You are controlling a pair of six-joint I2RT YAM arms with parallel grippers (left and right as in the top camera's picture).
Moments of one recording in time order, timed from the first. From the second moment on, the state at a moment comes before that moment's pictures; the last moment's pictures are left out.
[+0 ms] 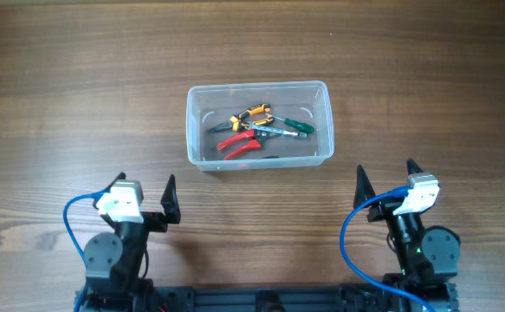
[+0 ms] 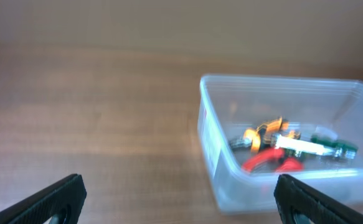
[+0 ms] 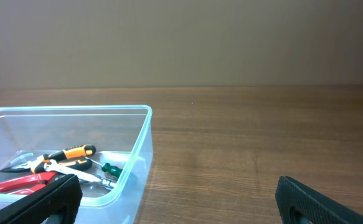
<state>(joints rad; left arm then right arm) -0.08 0.01 0.16 -0.39 0.04 -0.12 0.02 0.01 0.07 -0.16 -0.13 0.06</state>
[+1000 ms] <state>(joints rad) -0.08 0.01 0.15 -0.55 0.04 -0.12 0.02 0.01 0.07 -0.16 -0.13 0.06</state>
